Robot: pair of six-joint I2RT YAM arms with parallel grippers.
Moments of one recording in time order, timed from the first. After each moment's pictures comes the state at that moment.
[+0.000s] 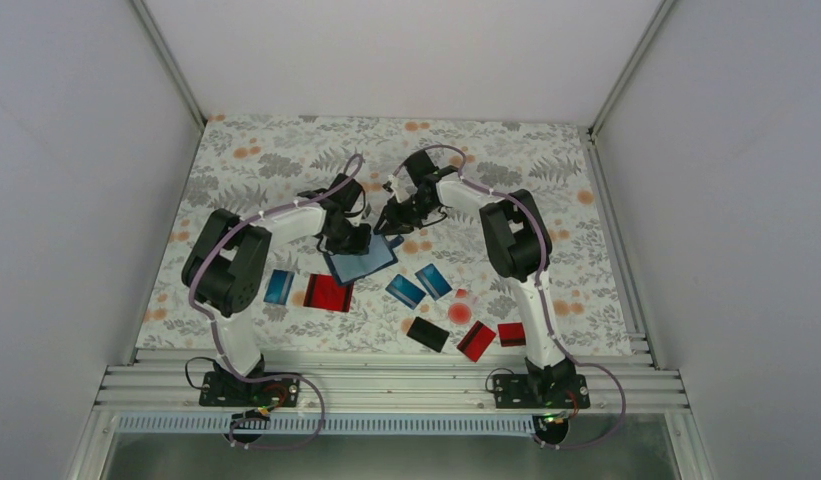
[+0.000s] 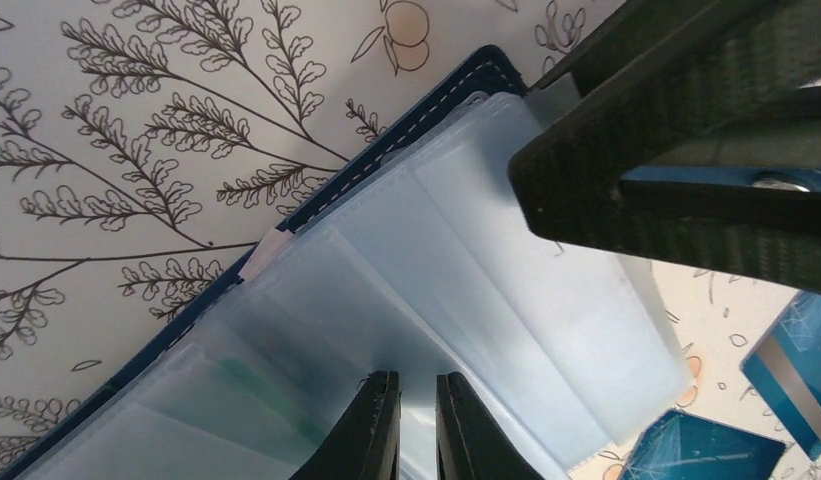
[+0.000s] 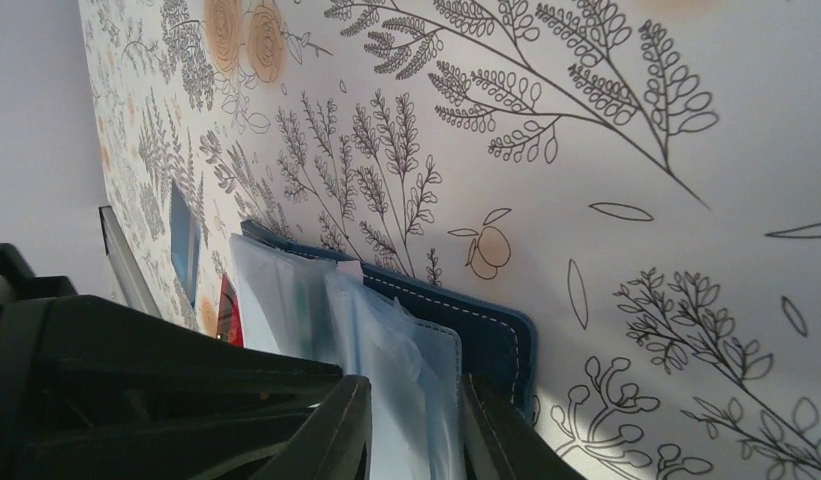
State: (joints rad) left arm -0.48 1.85 1.16 -0.57 0.27 -0.37; right arm 0.52 2.33 1.75 -0.68 -0.79 0.27
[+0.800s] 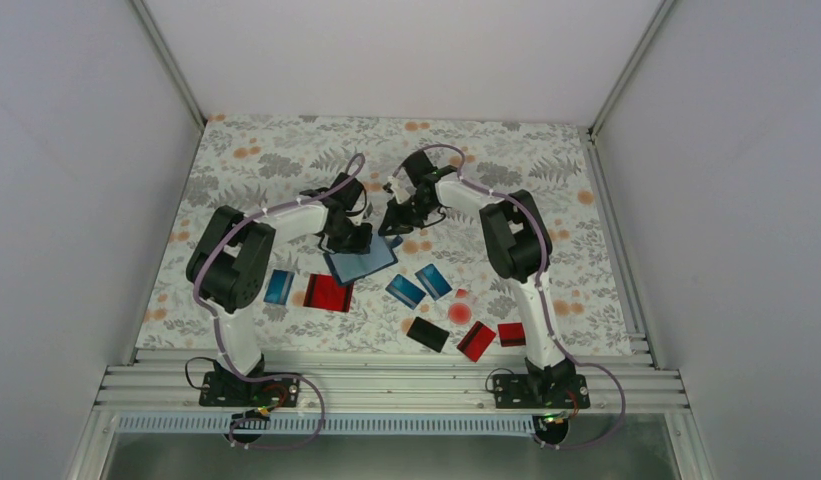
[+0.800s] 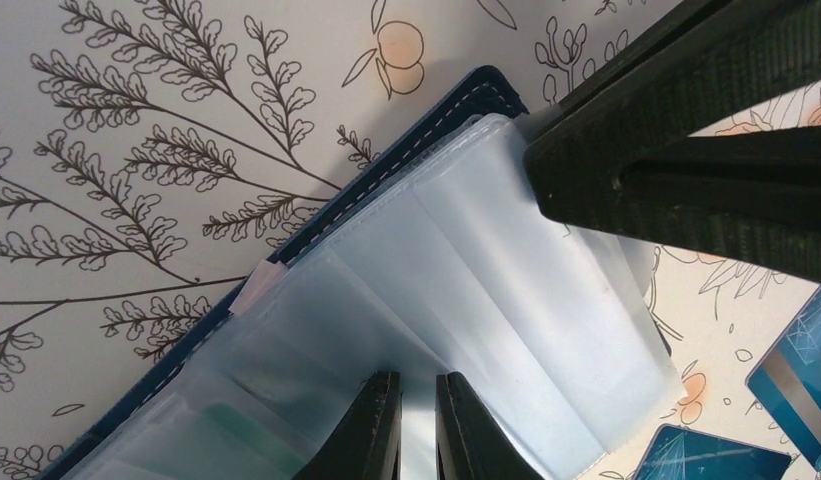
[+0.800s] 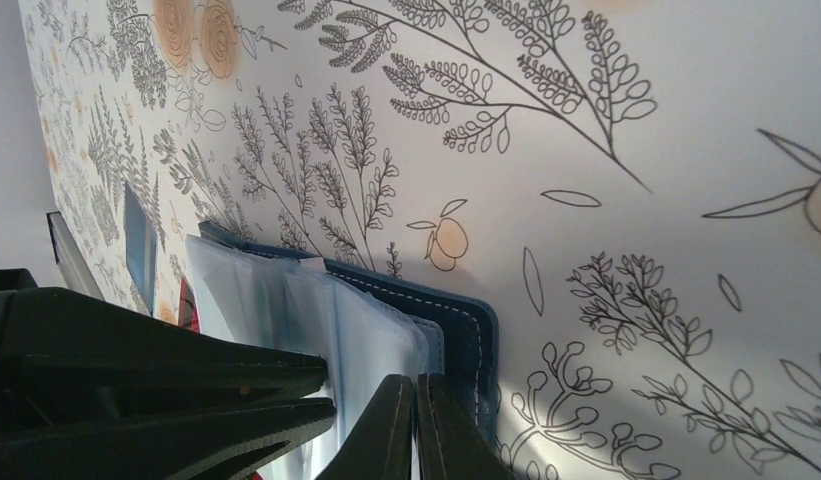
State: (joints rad) left arm -0.48 1.89 1.18 -0.57 0.29 -0.35; right arm 0.53 2.32 1.75 -0.70 -0.72 0.26
